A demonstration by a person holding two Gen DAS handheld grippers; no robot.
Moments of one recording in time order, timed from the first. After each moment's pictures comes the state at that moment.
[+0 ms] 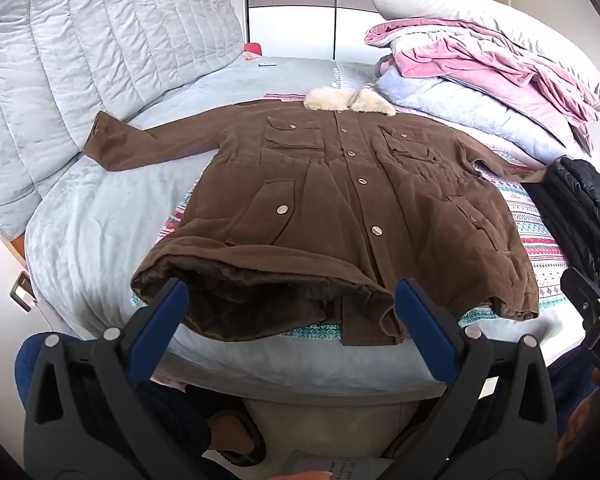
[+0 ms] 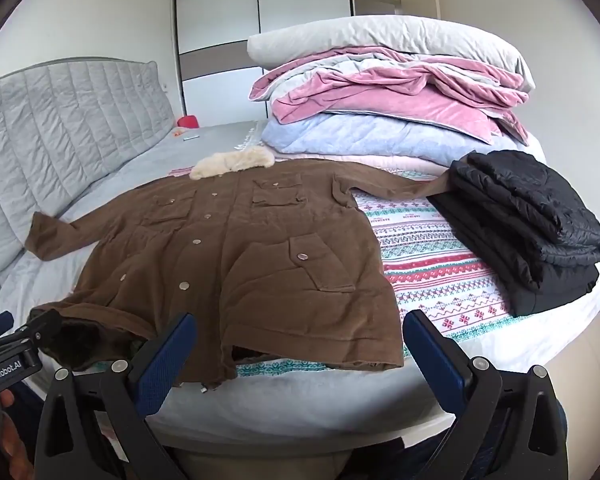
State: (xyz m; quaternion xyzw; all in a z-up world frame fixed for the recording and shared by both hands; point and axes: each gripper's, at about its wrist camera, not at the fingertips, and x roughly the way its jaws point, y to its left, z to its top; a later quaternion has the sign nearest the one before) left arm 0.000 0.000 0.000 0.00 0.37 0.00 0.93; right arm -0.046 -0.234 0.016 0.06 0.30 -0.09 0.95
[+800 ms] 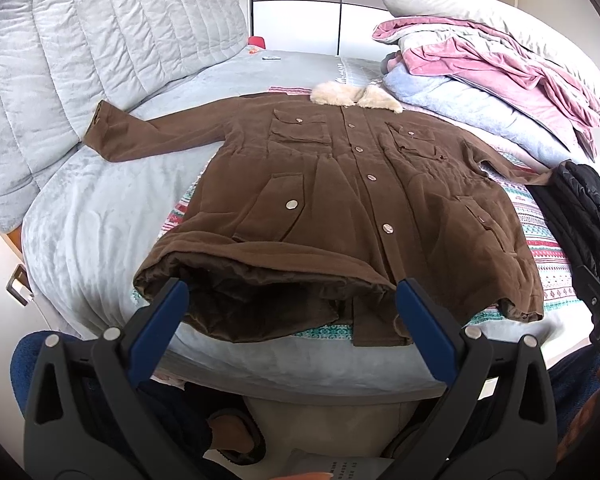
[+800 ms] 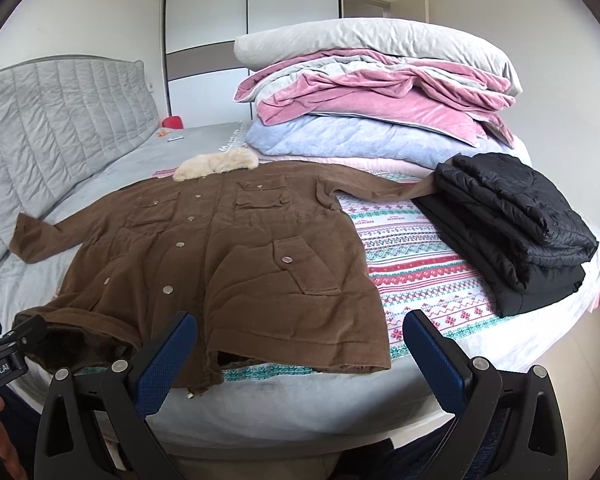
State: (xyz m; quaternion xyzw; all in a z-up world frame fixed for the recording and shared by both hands) left arm 0.008 0.018 -0.010 -0.03 0.37 0.00 0.93; right arm -0.043 -0.232 0.015 0.05 0.30 -0.12 0.95
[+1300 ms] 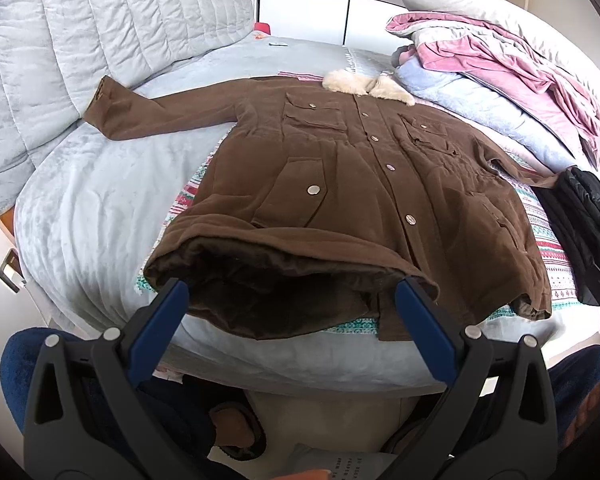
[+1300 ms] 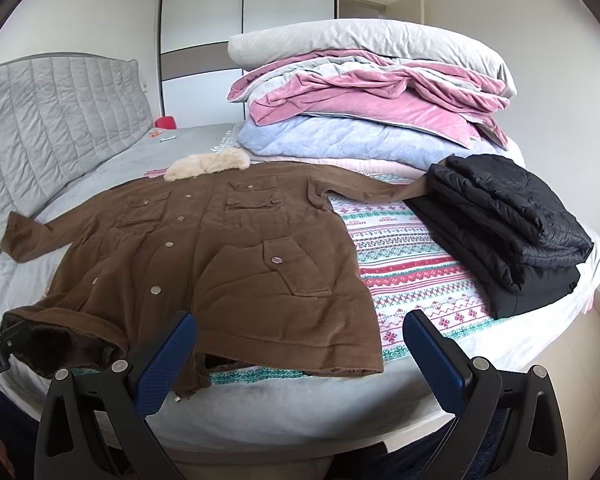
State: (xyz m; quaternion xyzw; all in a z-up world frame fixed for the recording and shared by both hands) left arm 0.016 0.050 -0.026 -0.03 0.39 0.00 0.92; right arm -0.038 -0.236 0.007 0.04 0.29 -0.14 0.95
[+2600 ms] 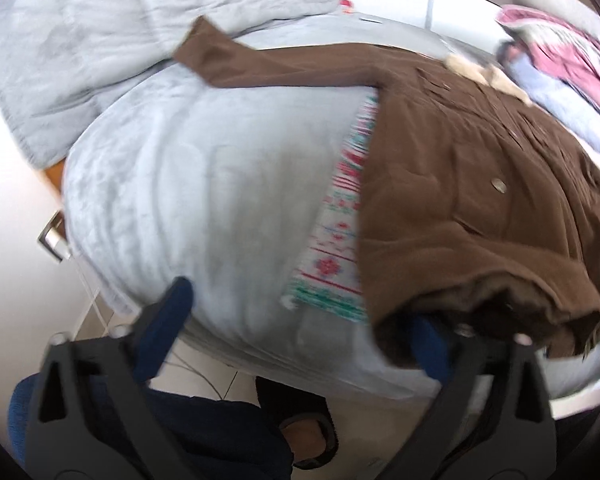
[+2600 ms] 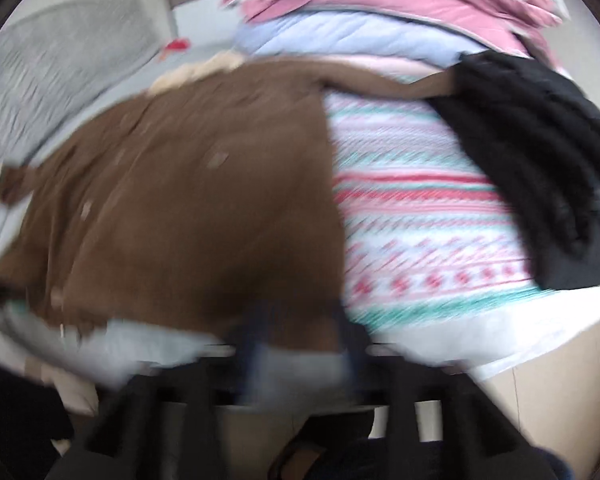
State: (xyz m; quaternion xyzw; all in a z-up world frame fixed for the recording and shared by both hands) left arm 0.051 0.164 -0.100 -0.05 0.44 0.11 0.89; right arm 0.008 -0.331 -0.085 0.05 0.44 -0.05 0.89
